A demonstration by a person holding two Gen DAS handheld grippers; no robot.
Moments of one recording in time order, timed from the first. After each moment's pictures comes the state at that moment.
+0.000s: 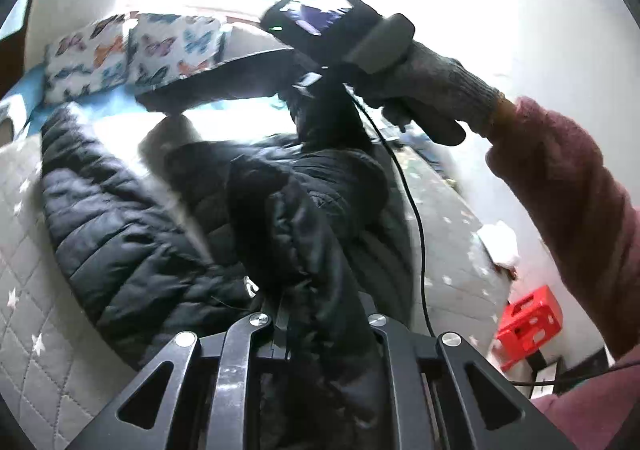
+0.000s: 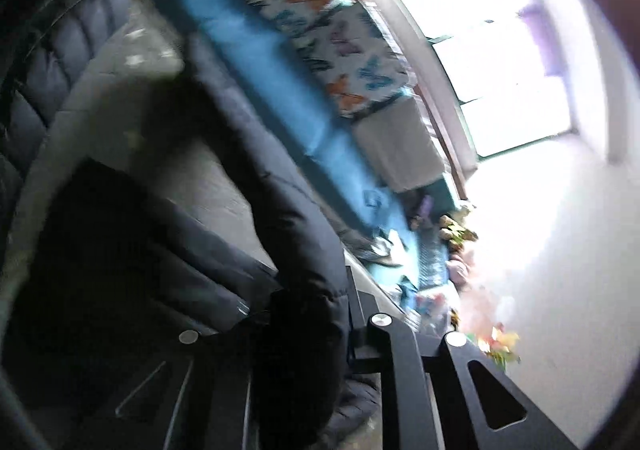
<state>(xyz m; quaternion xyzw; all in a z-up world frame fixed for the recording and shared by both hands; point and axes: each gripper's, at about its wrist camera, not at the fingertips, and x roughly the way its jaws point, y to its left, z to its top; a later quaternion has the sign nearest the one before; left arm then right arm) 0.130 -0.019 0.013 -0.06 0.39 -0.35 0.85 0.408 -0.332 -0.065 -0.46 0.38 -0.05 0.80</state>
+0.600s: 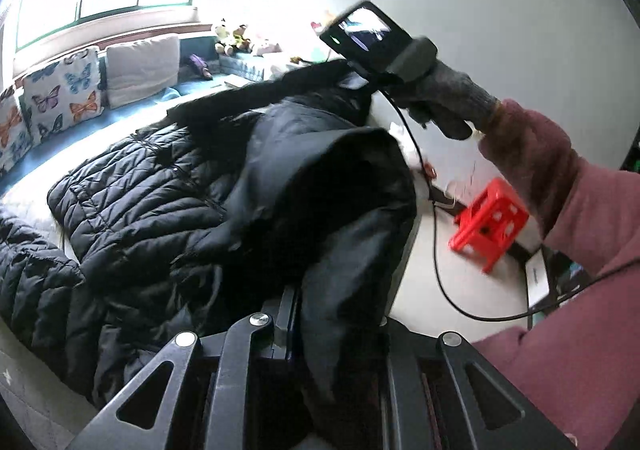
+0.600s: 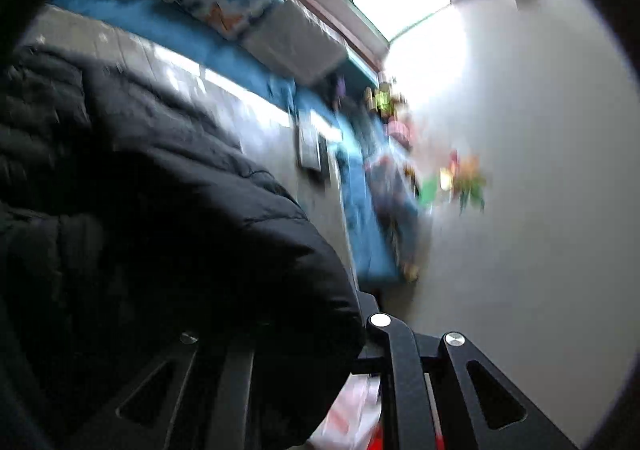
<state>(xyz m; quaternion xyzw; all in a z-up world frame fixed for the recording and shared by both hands) -0.013 -0.142 0.021 0.09 0.38 -0.49 0.78 0.201 -0.613 -0.048 -0.30 0.46 -0.21 0.81</state>
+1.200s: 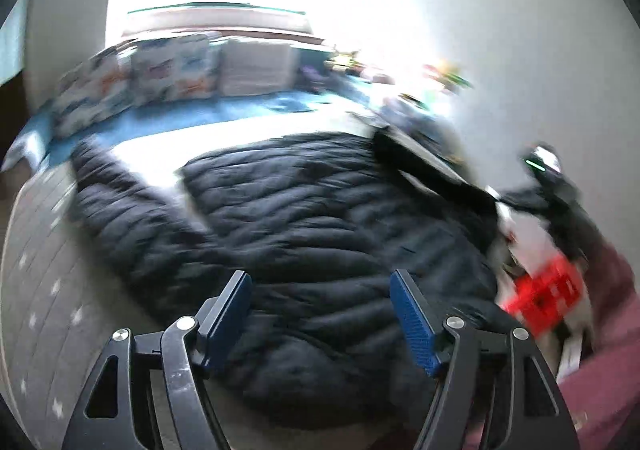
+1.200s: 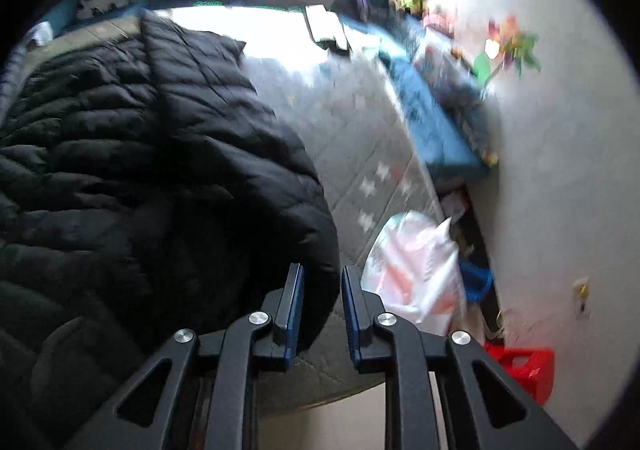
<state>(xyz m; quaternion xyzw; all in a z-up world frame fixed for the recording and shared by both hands) 0.081 -0.011 0.041 -0.01 0.40 -0.30 0.87 0.126 -0.649 -0.044 -0.12 0.52 -0.14 0.84</state>
